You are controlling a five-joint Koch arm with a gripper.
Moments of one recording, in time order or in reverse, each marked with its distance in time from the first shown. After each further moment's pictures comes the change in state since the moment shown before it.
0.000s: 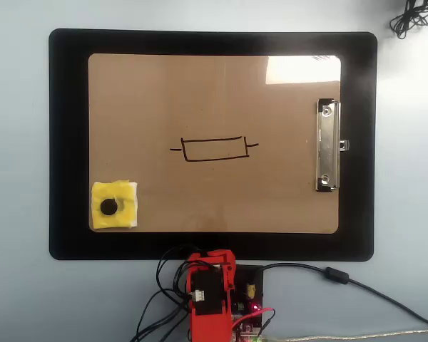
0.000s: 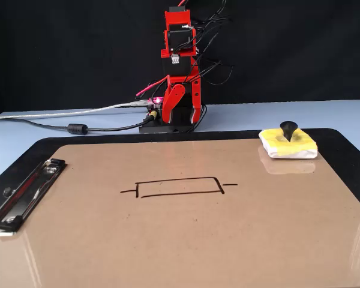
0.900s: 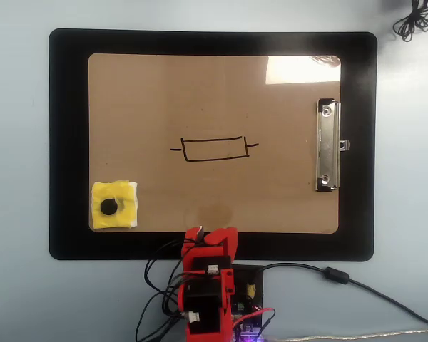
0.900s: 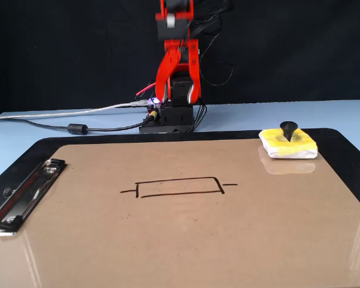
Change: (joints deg) arm -3.1 -3.6 -29.4 0.4 -0.6
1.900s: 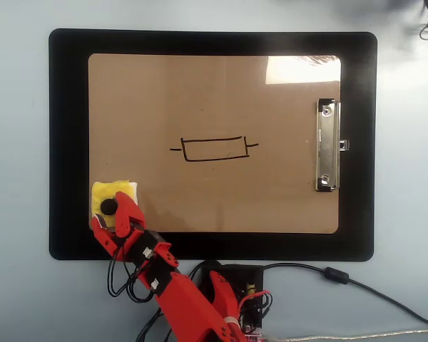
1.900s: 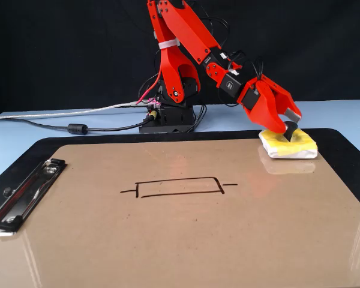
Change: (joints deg) arm -51.9 -22.9 36.8 -107.8 -4.6
